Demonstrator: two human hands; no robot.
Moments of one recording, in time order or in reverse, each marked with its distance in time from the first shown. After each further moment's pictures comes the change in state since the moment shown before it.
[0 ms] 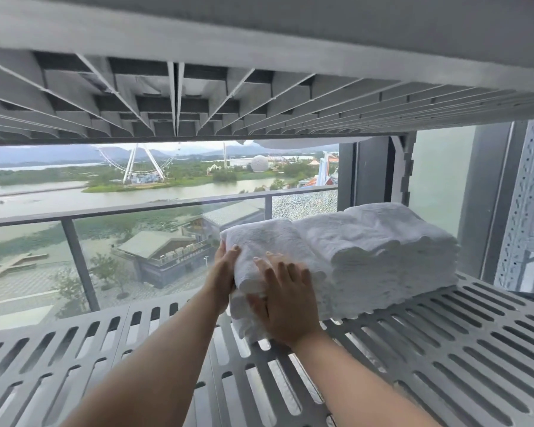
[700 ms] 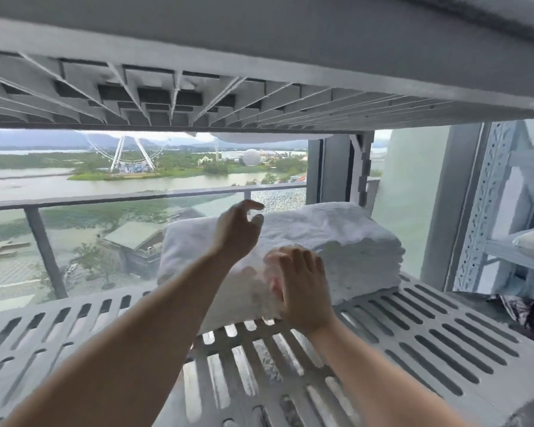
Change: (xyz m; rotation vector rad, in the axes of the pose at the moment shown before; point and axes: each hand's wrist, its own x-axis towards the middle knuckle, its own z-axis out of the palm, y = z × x) left_hand -0.004 0.030 0.174 1.093 0.119 0.474; right_hand -0.018 0.136 -0.080 0.022 0.004 -0.062
